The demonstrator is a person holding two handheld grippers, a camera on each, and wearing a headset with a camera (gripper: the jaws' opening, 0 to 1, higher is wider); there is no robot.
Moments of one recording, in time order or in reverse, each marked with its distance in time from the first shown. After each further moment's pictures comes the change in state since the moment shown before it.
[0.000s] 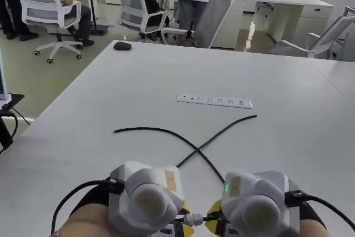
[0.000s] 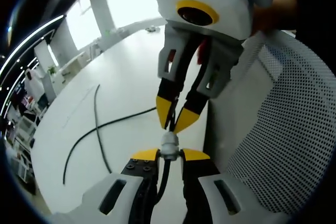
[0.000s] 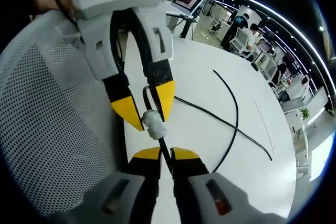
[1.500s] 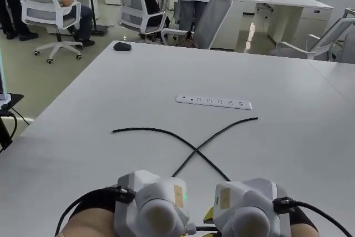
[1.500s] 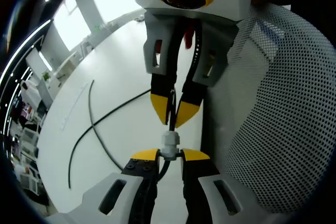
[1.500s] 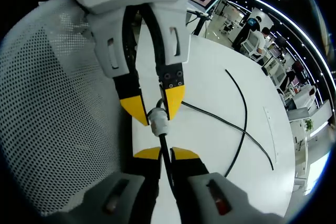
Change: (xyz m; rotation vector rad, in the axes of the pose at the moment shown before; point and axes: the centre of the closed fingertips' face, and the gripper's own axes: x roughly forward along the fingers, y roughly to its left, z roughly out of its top) left arm 0.009 -0.007 -0.018 0.103 0.095 -0.021; right arm 0.004 0.015 -0.002 -0.073 0.020 0.067
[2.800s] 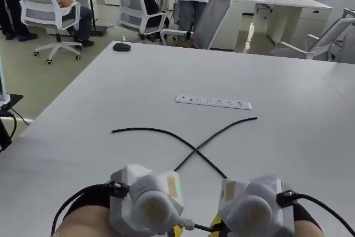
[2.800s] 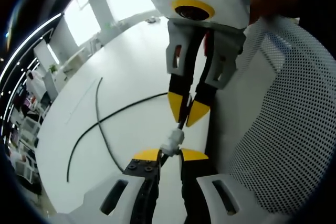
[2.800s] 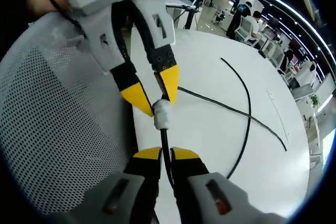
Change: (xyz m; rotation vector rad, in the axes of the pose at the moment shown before) left arm -0.012 0.014 0.011 -0.091 -0.061 0.038; right arm -0.002 0.000 -0.002 0.220 -0.048 0.050
